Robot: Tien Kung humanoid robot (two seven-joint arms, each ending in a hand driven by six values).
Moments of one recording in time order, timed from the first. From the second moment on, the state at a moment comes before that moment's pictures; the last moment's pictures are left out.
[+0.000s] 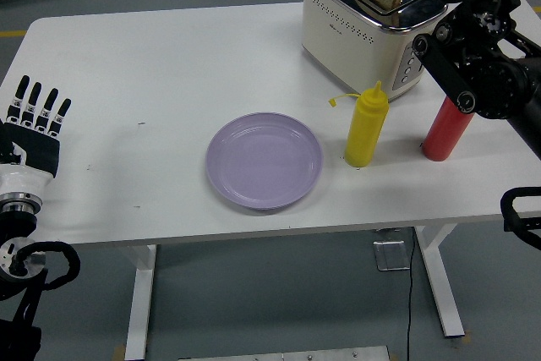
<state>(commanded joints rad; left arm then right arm) -0.14 0.14 -1.50 -1.34 0.45 0.08 -0.21 1.11 -0.12 0.98 0.73 -2.09 -0.30 -0.24</state>
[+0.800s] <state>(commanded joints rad) -0.13 0.14 -1.49 -1.34 0.46 0.08 -0.21 1.10 -0.13 0.99 0.70 -2.02 -0.21 -0.19</state>
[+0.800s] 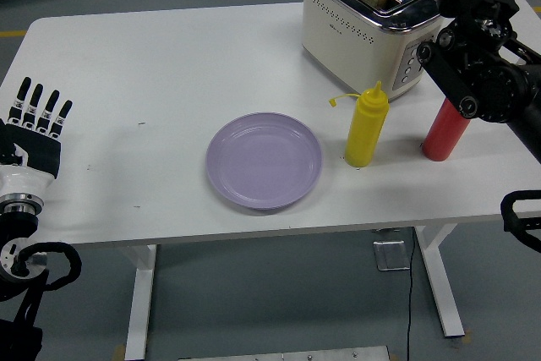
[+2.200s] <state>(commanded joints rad) -0.11 0.14 -1.51 -1.34 0.46 0.08 -0.21 0.85 -0.66 0.92 1.12 -1.94 0.03 0.06</state>
